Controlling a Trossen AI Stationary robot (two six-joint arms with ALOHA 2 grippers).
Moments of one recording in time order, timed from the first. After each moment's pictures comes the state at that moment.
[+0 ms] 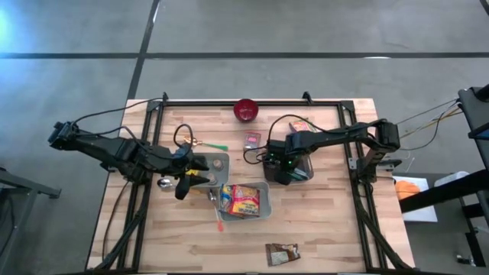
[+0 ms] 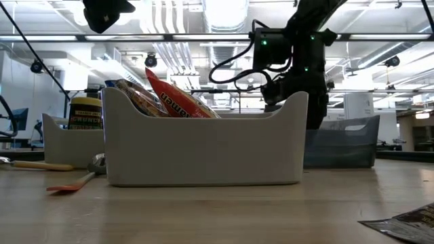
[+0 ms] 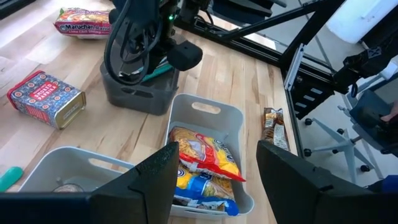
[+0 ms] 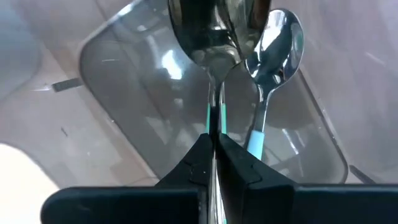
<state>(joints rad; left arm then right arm) -0.28 0.94 0.86 -0.45 -0.18 -0.50 -0.12 1.74 1.10 -0.83 -0.06 0.39</state>
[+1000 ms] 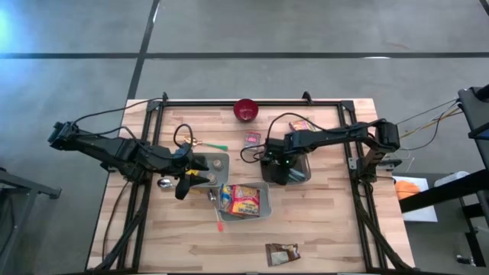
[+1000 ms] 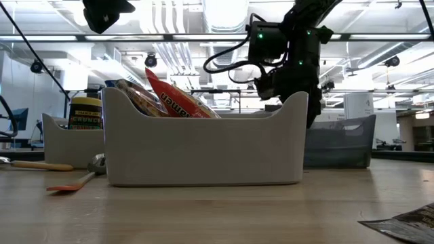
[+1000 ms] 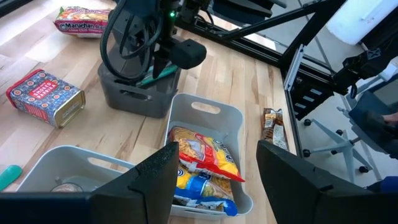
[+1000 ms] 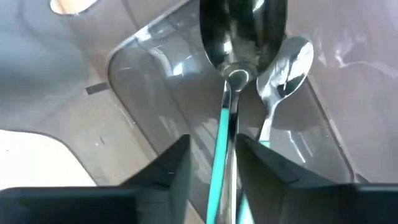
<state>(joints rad) -0.28 0.94 0.86 -0.45 -0.18 -0.51 -0.12 1.74 1.14 -0.81 -0.11 0.39</state>
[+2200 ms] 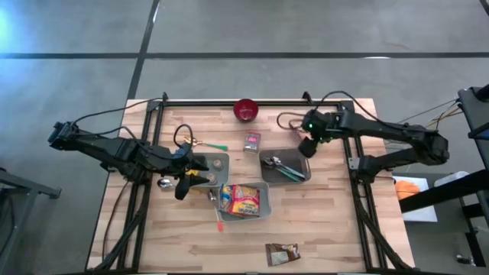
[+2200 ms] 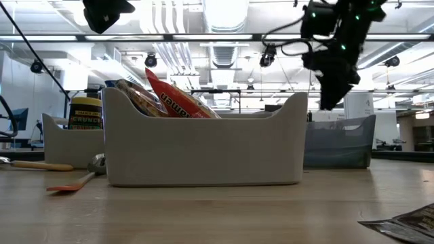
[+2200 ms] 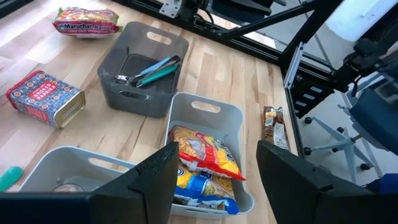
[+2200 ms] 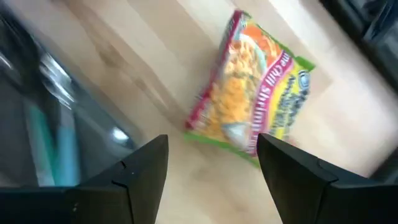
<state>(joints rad) -0.28 0.94 0.86 -0.45 -0.17 -0.49 -0.39 1.20 0.88 -0.88 0.21 0.29</state>
